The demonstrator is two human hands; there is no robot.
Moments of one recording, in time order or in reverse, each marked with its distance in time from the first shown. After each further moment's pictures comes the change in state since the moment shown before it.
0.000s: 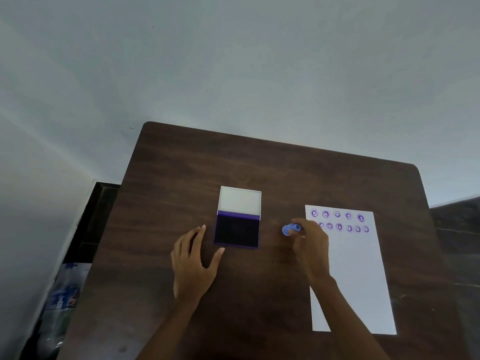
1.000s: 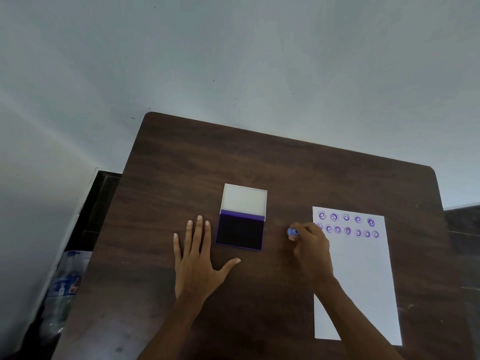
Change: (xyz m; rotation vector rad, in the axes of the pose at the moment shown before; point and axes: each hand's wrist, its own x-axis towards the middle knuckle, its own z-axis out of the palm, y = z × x) left_hand 0.006 0.003 0.009 0.377 -0.241 0.043; right_hand 0.006 0.016 0.010 0.035 -0.105 -0.090
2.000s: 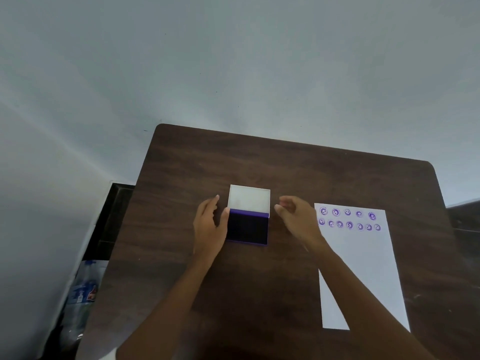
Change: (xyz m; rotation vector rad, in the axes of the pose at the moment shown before) left_hand 0.056 0.024 -0.052 -0.663 0.169 -0.191; right_hand 0.020 -0.076 -0.006 0.070 -0.142 0.028
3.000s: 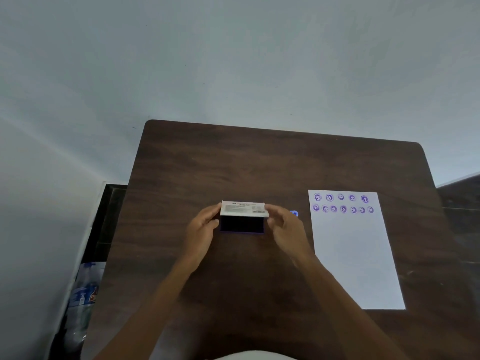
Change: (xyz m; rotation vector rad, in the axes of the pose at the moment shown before) left_hand -0.016 -0.013 -0.024 -0.425 -0.322 -0.153; right_hand -0.052 0.013 0.026 0.102 -0.039 -0.010
